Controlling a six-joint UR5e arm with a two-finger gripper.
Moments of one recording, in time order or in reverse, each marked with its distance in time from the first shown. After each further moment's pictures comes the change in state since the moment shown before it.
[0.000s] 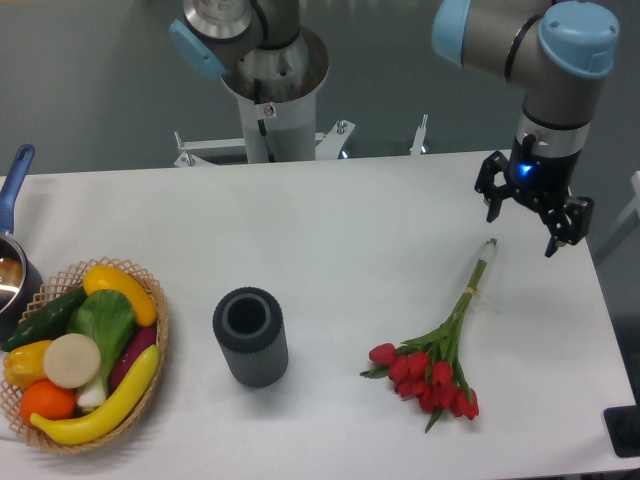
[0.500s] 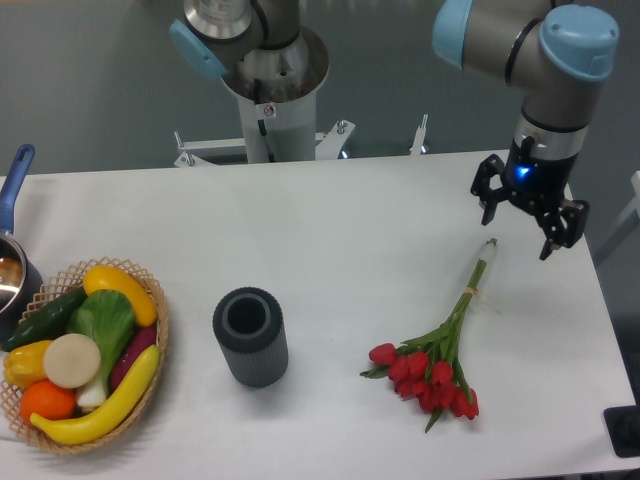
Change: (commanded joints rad) arm 0.015 0.000 -0.066 0.014 -0.060 -0.012
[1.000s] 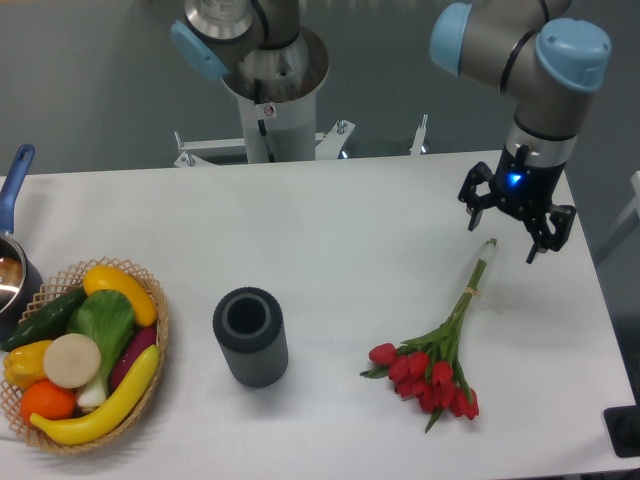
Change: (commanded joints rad) arm -0.008 -0.028 -0.037 0.031 -0.015 -0.095
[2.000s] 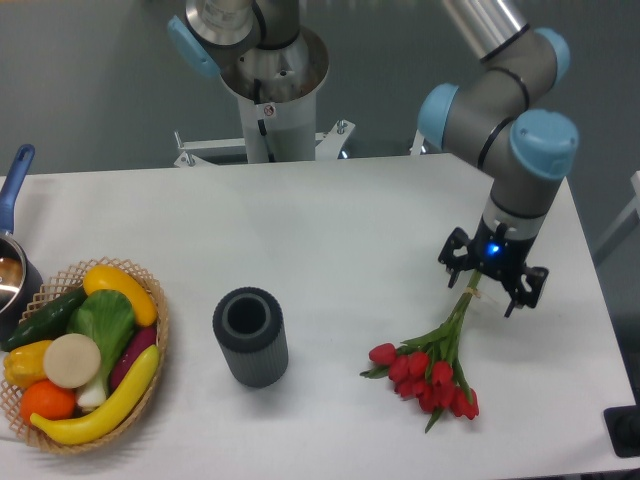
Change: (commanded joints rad) arm -0.090 -0.193 0.005 0.177 0.002 -0.149
